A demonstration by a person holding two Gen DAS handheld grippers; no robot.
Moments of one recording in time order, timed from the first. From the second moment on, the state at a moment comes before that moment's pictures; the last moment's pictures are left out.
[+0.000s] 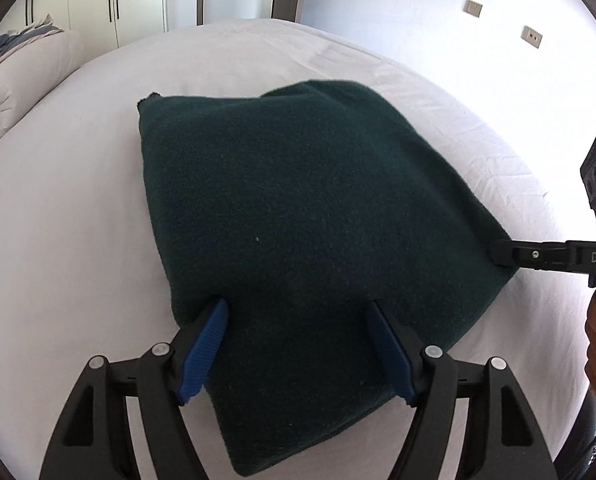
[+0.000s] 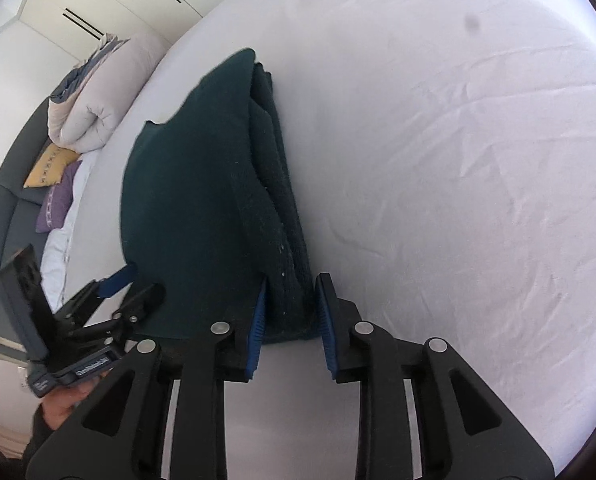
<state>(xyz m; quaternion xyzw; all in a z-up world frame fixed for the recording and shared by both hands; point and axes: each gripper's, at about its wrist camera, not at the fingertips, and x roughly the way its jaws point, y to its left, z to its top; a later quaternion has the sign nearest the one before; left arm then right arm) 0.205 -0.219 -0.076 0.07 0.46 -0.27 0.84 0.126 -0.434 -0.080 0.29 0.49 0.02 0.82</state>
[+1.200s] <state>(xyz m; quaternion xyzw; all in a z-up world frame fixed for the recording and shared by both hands) 0.295 -0.174 -0.061 -0.07 0.56 -0.24 0.79 0.249 -0.409 -0.049 0.15 0.55 0.02 0.82</state>
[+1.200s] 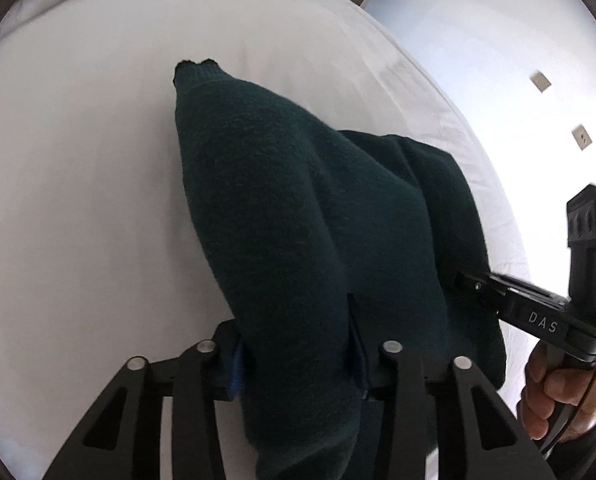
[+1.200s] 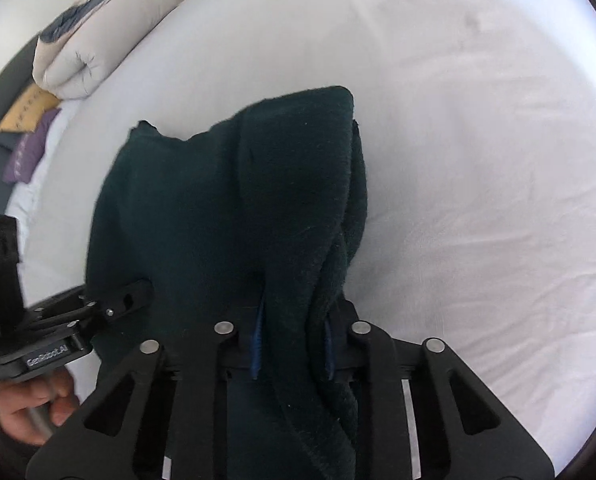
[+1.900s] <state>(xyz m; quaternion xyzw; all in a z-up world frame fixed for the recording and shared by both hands) 0.084 0.012 -0.007 -0.02 0.53 -0.21 0.82 0.044 -0.214 0.016 0.15 0.50 0.15 0.84</state>
